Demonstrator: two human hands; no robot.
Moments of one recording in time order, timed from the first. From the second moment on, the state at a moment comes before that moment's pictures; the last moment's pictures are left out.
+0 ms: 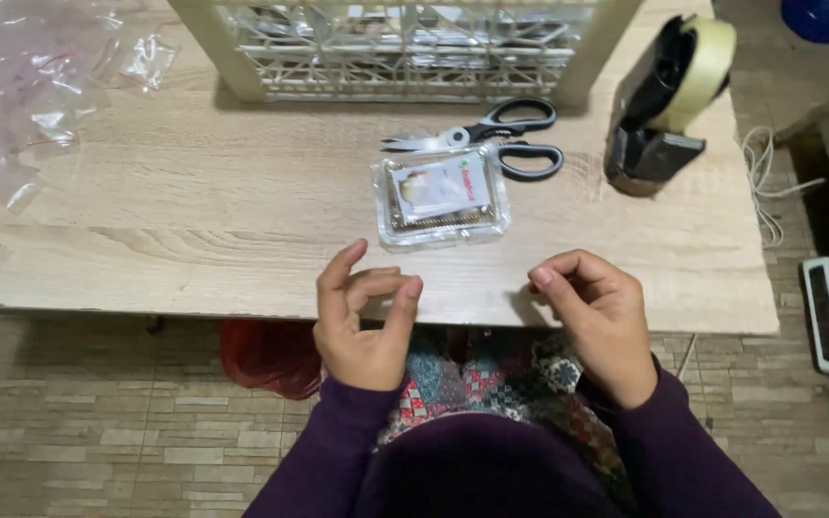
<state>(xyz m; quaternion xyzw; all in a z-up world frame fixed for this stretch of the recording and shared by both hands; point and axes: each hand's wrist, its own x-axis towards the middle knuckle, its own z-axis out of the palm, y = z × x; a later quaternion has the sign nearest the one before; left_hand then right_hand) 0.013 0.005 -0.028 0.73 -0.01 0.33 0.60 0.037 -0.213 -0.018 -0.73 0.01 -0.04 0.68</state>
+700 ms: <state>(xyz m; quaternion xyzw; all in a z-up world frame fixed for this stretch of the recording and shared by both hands) 0.052 0.031 -0.045 0.82 0.08 0.23 0.52 0.081 -0.186 -0.030 -0.87 -0.08 -0.10 0.47</state>
